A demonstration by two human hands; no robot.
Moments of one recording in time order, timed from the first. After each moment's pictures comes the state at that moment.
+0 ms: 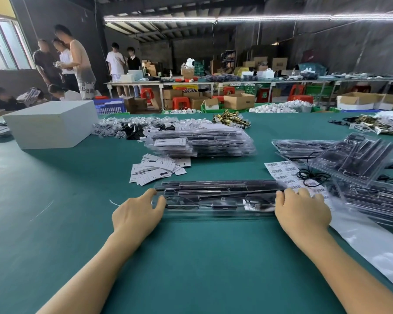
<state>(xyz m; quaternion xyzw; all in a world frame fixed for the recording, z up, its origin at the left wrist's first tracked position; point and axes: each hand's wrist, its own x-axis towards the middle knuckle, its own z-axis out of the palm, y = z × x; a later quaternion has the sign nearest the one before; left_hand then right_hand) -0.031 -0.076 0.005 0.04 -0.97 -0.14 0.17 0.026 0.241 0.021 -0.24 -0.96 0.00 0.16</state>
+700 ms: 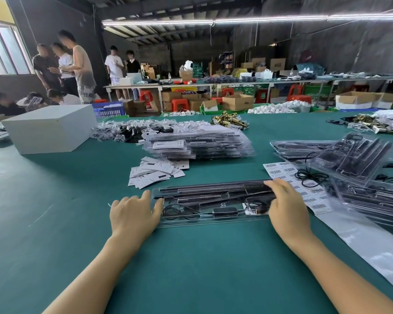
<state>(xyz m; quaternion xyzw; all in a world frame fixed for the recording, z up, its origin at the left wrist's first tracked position) -0.030 -0.076 0.006 0.02 -0.97 0.00 0.23 0.014 0.235 0.004 -0.09 -0.93 0.21 0.29</state>
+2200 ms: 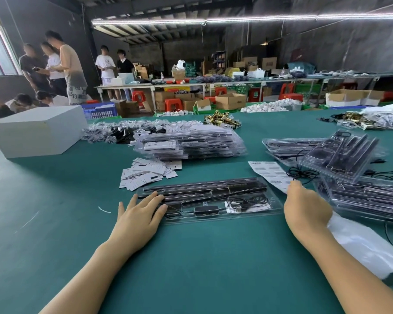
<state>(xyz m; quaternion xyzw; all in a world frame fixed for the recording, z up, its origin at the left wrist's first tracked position) -0.031 -0.072 -0.005 -0.10 -0.98 -0.15 0.06 0.021 0.271 0.020 -0.26 -0.95 0.02 0.19</state>
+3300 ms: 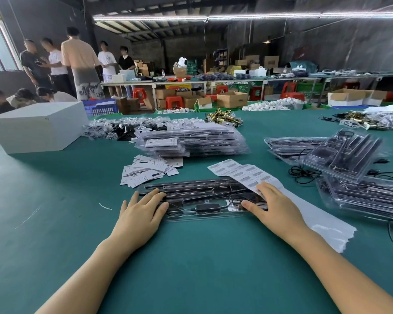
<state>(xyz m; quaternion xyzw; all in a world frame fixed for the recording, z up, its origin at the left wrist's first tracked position) -0.032 -0.073 -0.007 -0.11 -0.98 -0.15 0.07 0.014 0.245 0.002 -0.03 -0.96 0.21 0.17</state>
